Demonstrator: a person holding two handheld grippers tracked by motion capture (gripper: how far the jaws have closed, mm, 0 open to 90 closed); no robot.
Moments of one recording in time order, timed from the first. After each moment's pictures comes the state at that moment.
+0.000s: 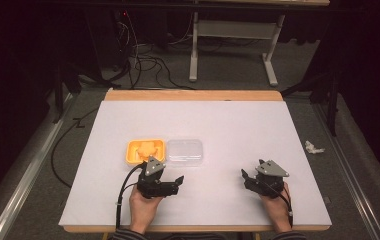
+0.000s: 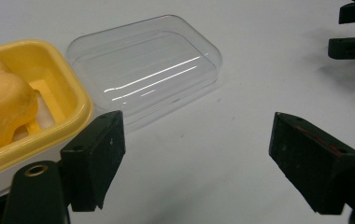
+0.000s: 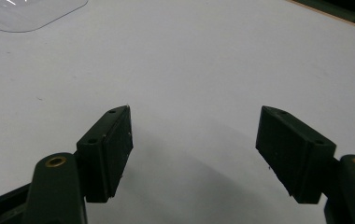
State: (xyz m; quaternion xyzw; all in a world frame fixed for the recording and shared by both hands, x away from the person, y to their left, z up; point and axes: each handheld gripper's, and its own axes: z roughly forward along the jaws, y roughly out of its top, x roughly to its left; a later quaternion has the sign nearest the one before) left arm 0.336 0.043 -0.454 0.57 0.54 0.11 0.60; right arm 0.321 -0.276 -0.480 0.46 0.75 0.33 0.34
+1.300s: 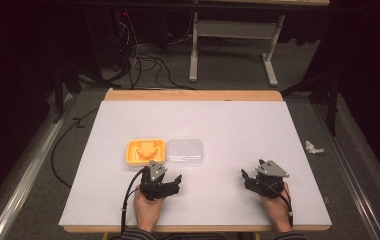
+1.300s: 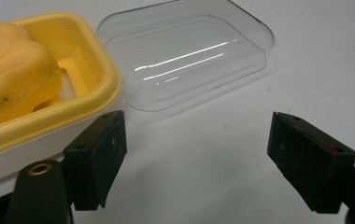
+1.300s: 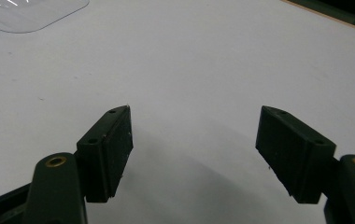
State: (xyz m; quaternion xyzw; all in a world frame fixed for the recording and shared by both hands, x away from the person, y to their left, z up) left arm 0.343 0.038 -0.490 0.56 0.55 0.18 0.60; right arm 0.320 -0.276 -0.480 0.46 0.75 0.33 0.34
